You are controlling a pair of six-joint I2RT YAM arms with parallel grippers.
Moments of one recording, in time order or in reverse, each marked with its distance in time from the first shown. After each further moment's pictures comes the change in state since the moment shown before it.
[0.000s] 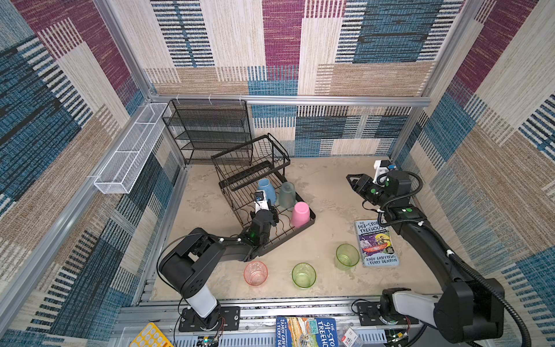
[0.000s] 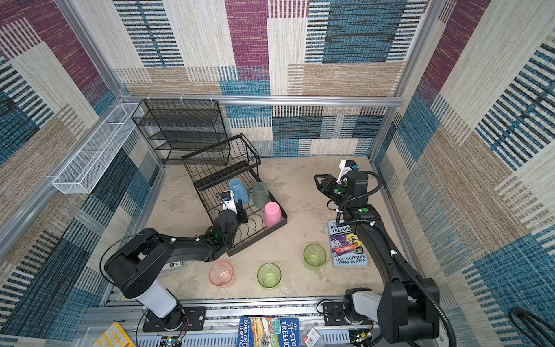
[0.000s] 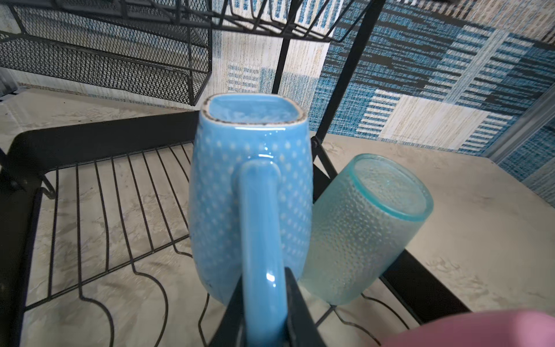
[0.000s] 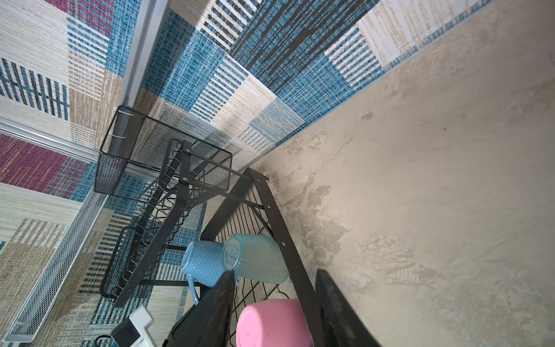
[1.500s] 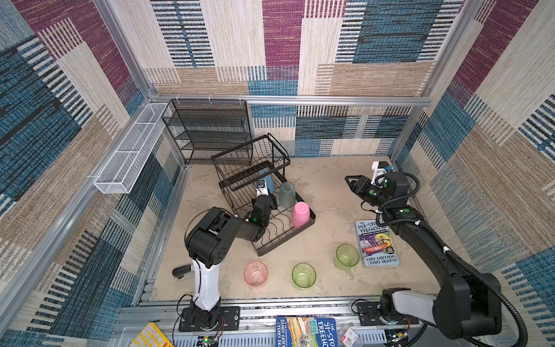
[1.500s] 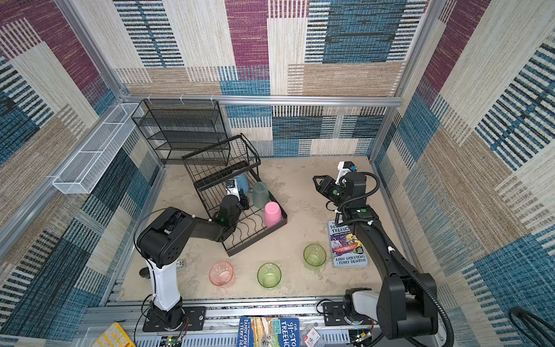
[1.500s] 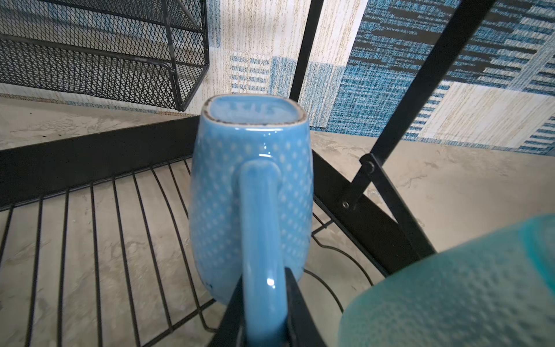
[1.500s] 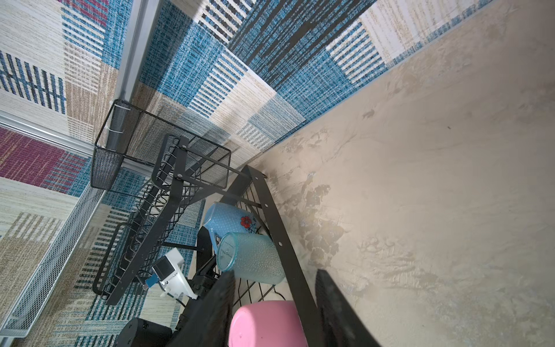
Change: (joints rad) left arm 0.142 0.296 0.241 0.067 0.118 0.081; right arm 0.001 0.017 -0.032 0.056 -0.012 -0.011
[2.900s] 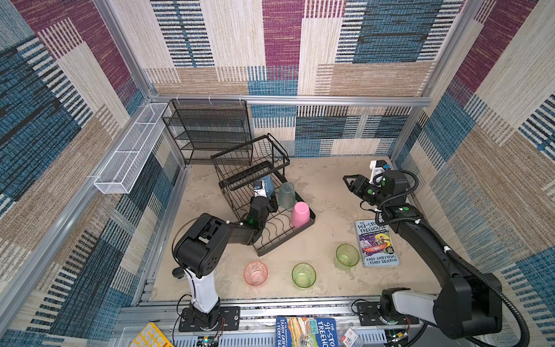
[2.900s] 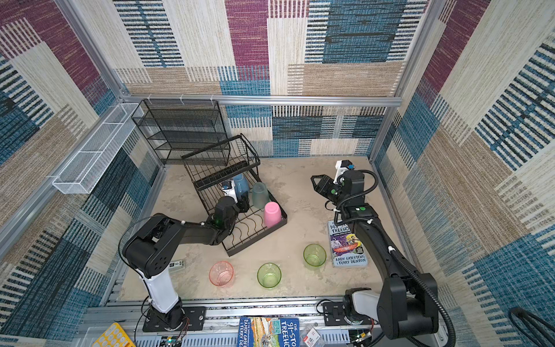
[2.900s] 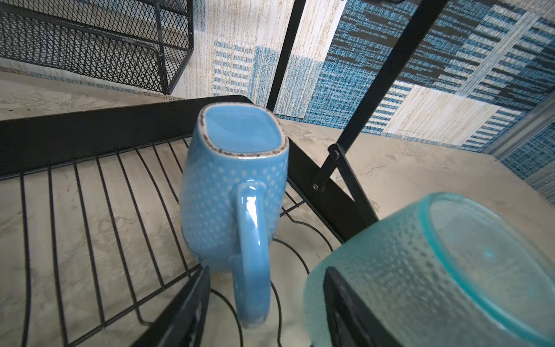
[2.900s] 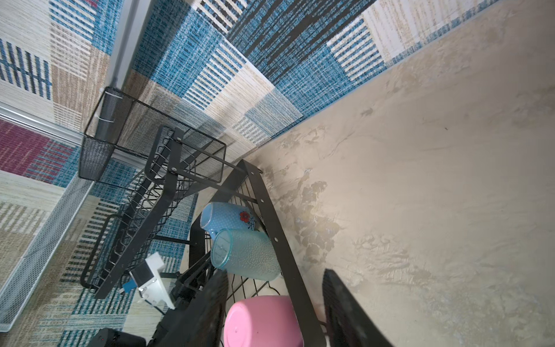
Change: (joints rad) left arm -0.001 -0.148 -0.084 -0.084 0.106 -0.092; right arm 0.033 0.015 0.047 -0.079 0.040 -0.054
